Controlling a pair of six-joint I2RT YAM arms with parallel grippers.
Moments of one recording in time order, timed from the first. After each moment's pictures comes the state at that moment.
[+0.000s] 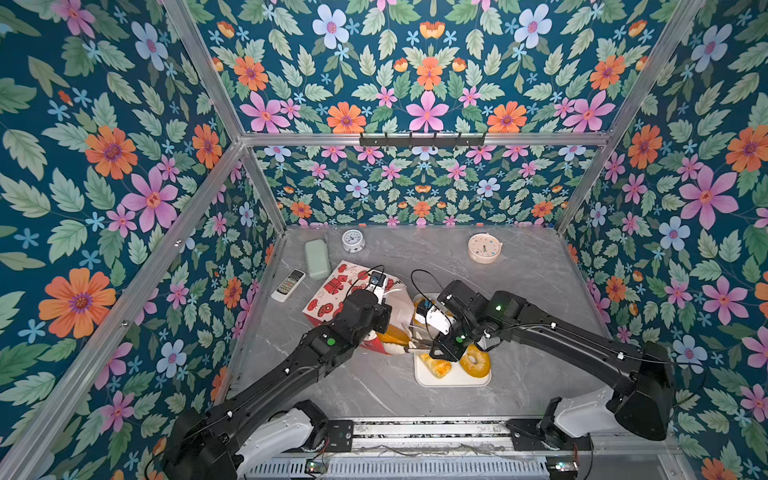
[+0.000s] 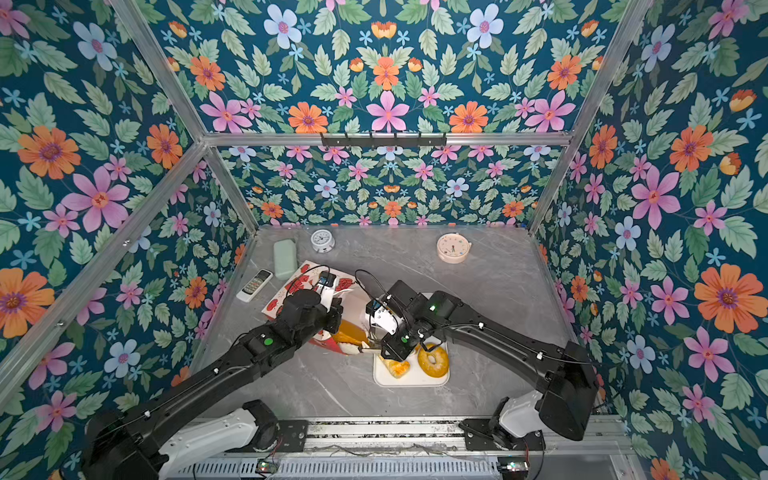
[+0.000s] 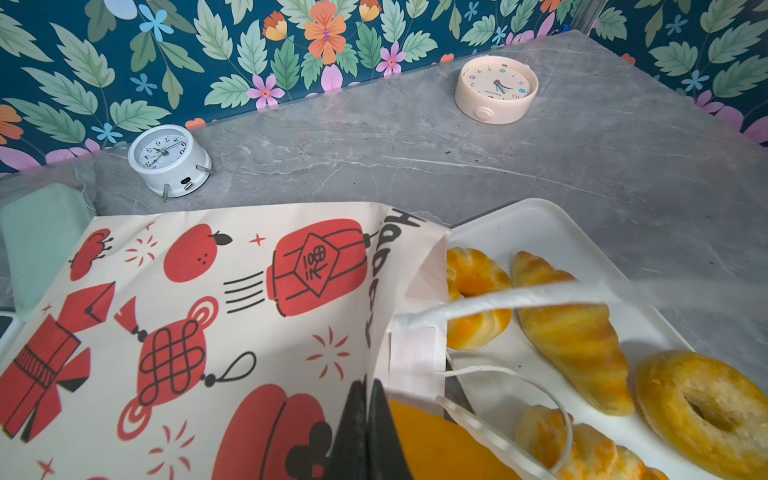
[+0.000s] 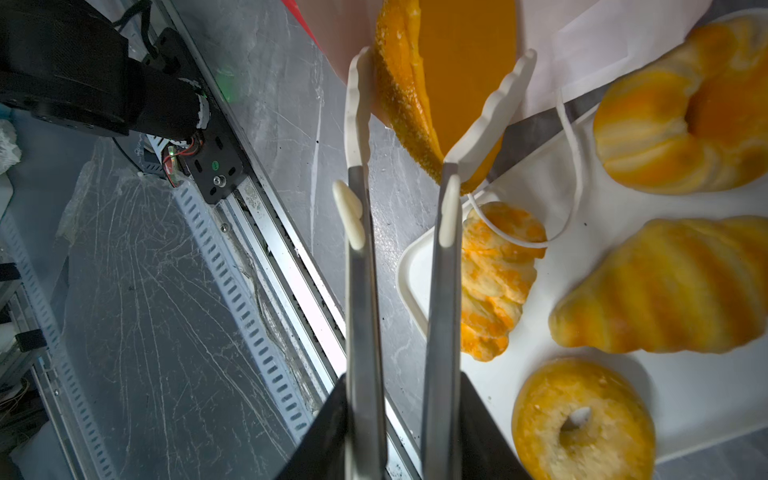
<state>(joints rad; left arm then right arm) -0.73 1.02 0.71 -0.24 -0.24 -0.15 0.91 1.45 1.25 -0.96 -0.31 0.06</state>
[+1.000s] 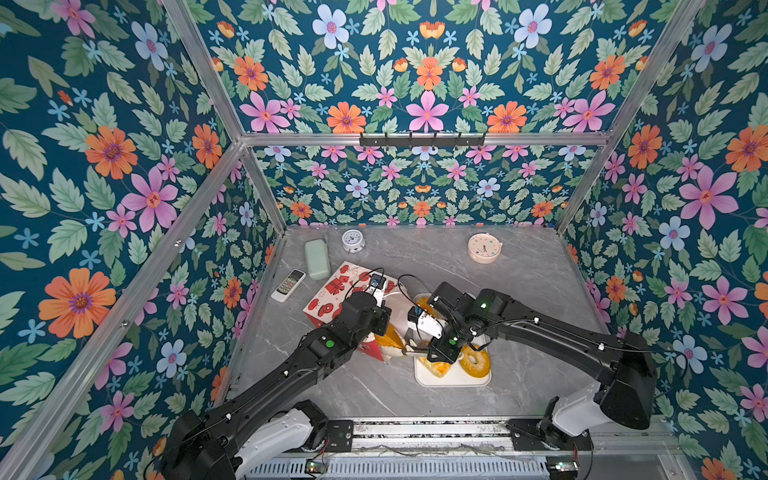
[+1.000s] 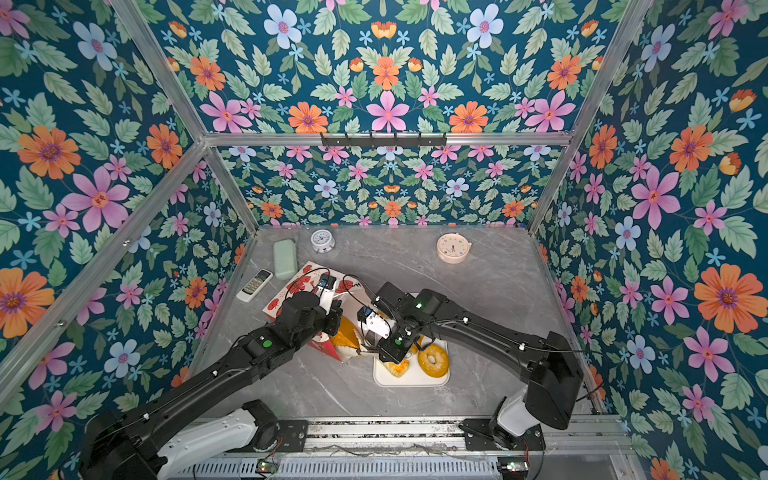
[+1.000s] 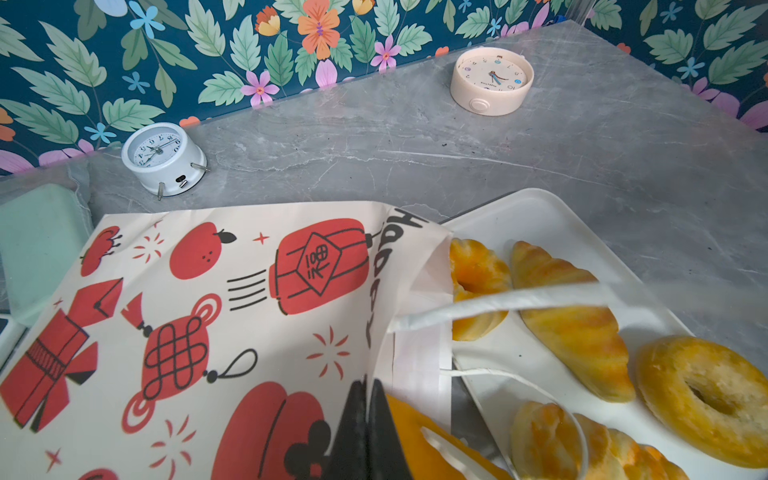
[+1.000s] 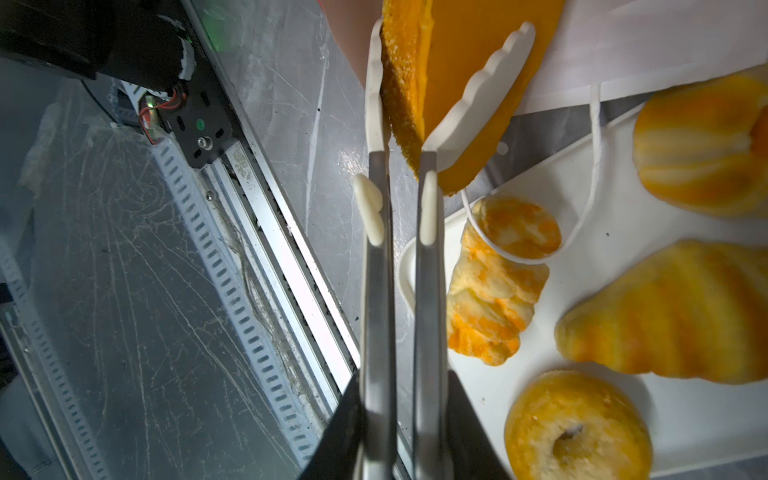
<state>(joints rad) -0.73 1.00 0.69 -0.24 -0.23 -0.13 0.92 1.50 1.28 -0.99 -0.34 0.00</state>
